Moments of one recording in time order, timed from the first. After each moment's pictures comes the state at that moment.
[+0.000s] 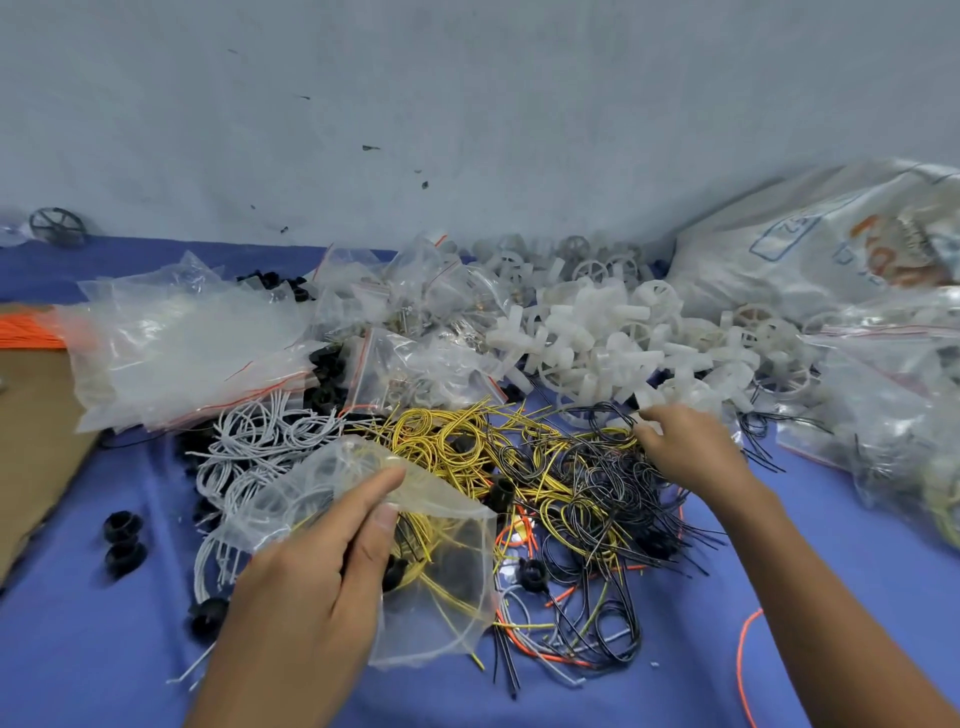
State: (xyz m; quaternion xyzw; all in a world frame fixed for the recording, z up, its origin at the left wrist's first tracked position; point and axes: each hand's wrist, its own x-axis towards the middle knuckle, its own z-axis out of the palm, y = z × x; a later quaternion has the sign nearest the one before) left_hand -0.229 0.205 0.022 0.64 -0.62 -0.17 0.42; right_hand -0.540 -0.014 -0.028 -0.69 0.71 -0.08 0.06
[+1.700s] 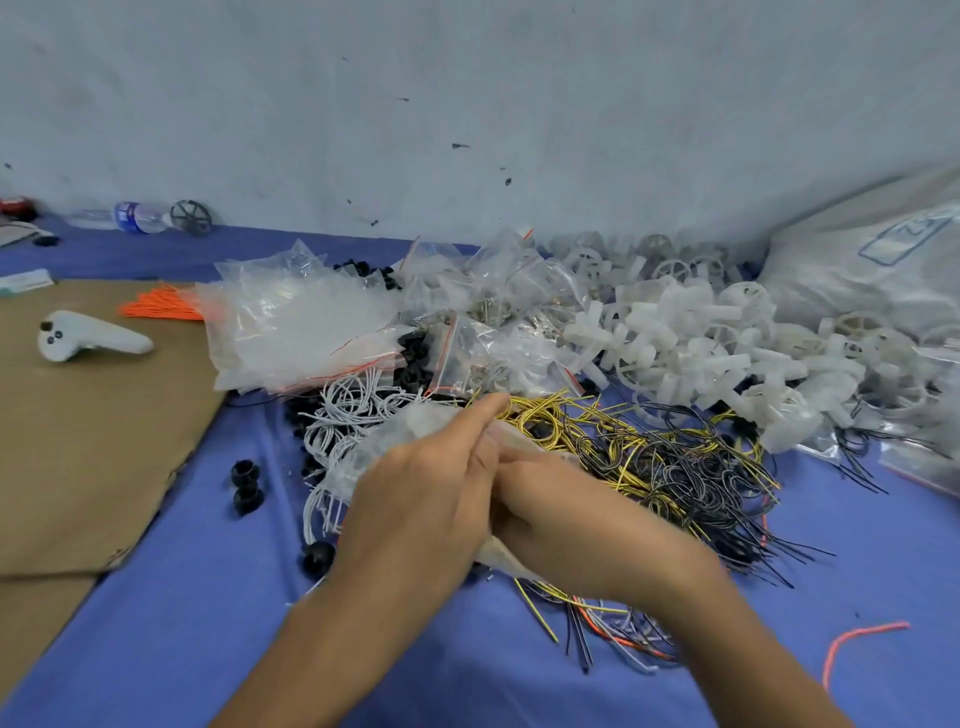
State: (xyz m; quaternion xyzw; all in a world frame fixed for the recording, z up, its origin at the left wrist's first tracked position) left_hand -0.221 0.178 0.028 0.61 -0.65 -0.09 0.44; right_hand -0.358 0.121 0.047 -0.93 0.30 -0.07 0.20
